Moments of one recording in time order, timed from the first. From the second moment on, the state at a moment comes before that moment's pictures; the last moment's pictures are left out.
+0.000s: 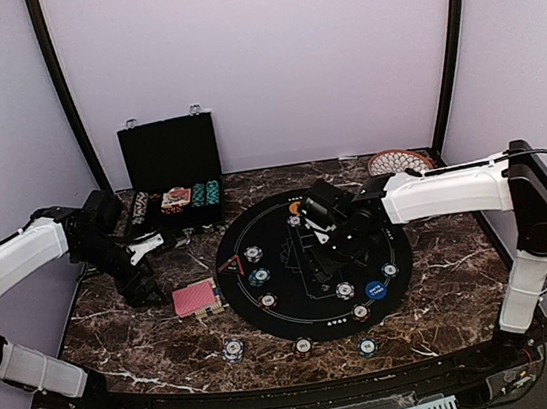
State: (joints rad) left arm -0.26 1.31 0.99 -0.98 0.35 0.73; right arm 0.93 1.79 1.29 -0.70 0.13 0.40
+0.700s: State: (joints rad) left arm -0.41 1.47 0.94 -0.77 0.26 0.84; right arm 0.93 1.64 1.29 -0.56 0.07 0.57
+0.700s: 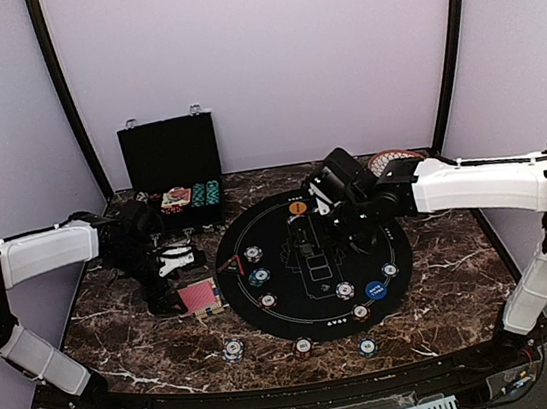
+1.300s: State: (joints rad) left arm -0.45 1.54 0.93 -0.72 0.21 0.90; right arm 0.93 1.58 1.25 -0.55 0.07 0.60
